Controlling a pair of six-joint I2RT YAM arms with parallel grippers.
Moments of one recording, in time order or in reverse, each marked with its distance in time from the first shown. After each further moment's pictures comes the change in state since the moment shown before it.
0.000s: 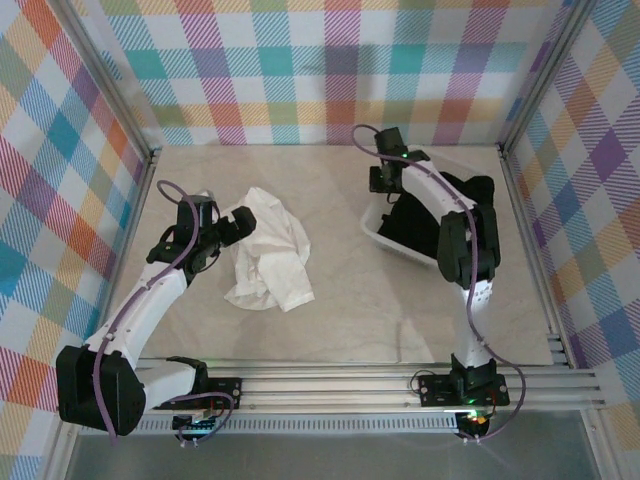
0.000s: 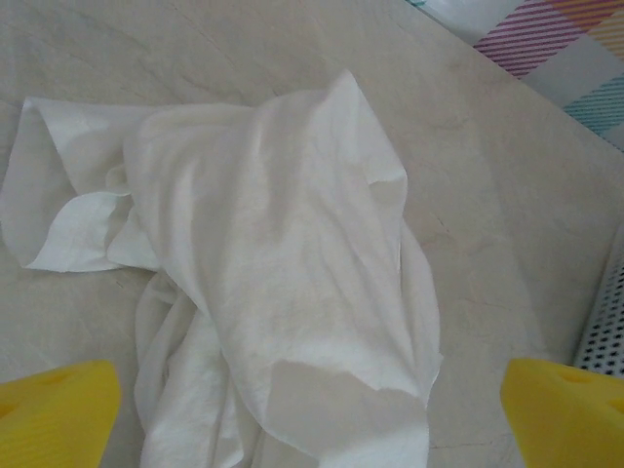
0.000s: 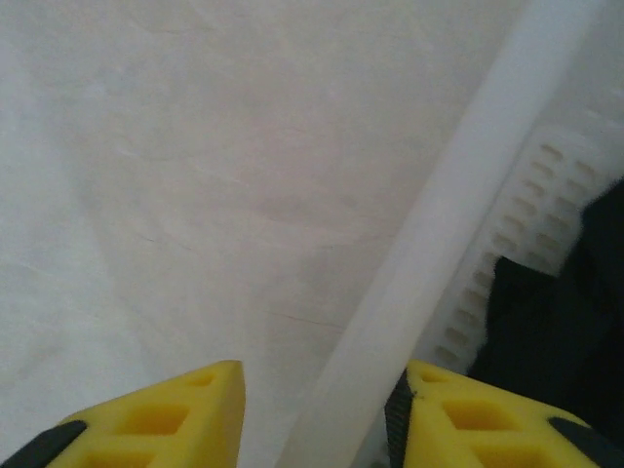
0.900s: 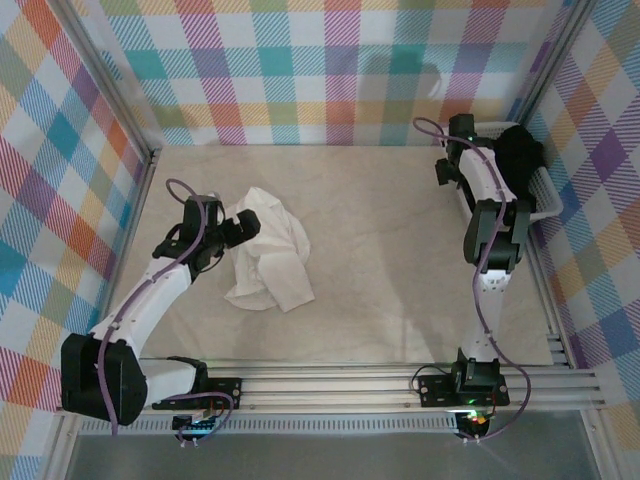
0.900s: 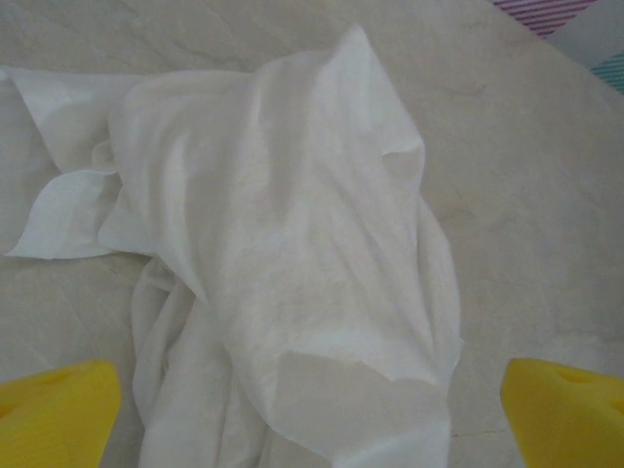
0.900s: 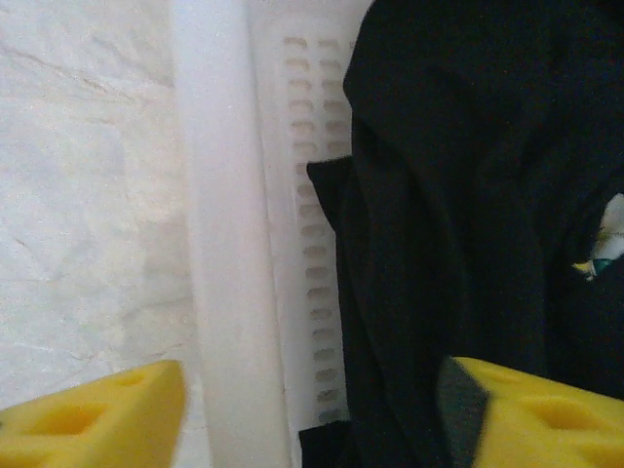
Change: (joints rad) left arm -0.013 0.070 0.000 0.008 0.007 0.021; right arm -0.307 0.087 0.156 -0.071 0.145 -0.447
